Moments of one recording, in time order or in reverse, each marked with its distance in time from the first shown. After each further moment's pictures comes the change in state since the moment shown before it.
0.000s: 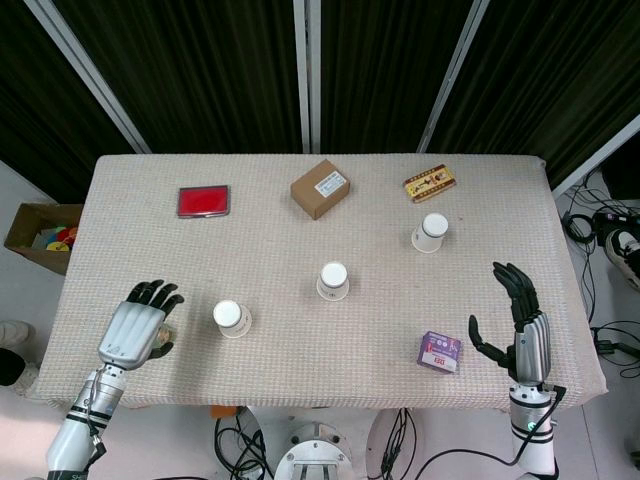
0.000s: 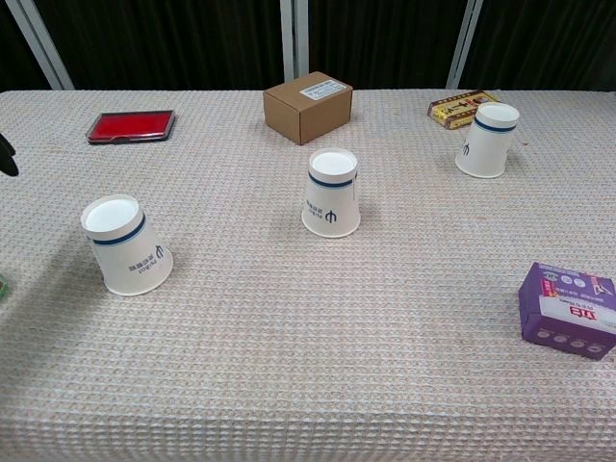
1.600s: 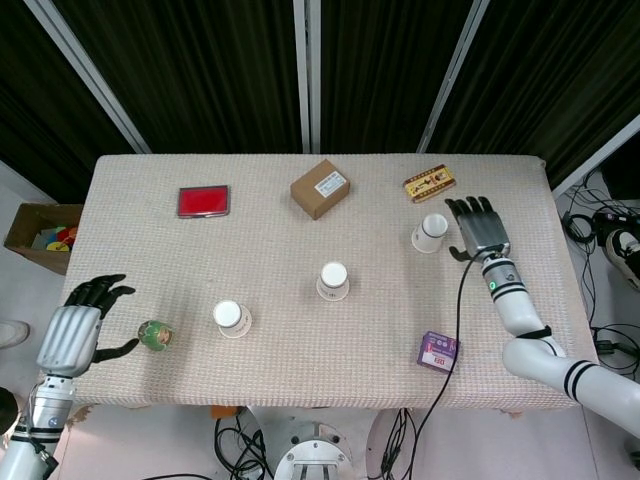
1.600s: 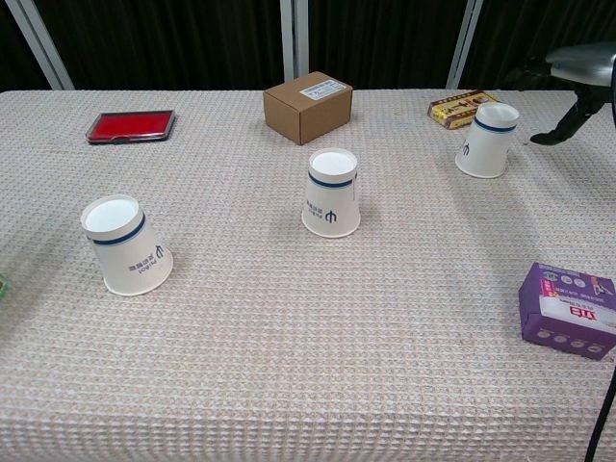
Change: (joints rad) left arm 0.106 0.104 0.013 0.057 0.079 0.186 -0.442; right arm 0.584 0.183 0.133 0.163 0.831 -1.048 -0.747
